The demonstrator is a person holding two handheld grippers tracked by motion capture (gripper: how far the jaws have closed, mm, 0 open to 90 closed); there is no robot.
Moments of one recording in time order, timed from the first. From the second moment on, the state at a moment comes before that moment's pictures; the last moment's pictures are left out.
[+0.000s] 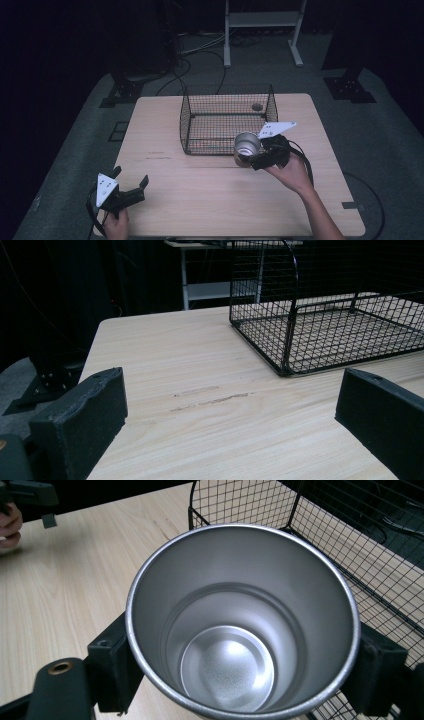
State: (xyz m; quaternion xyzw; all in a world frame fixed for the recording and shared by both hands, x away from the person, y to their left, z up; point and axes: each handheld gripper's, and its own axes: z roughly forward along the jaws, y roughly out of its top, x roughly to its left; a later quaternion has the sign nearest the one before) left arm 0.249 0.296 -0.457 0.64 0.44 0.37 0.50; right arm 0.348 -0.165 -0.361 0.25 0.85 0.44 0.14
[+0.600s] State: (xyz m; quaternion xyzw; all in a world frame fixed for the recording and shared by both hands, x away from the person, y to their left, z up) left arm 0.249 0.296 -0.457 0.64 0.44 0.38 0.50; right arm 0.362 -0.154 -0.340 0.24 0.85 0.44 0.15
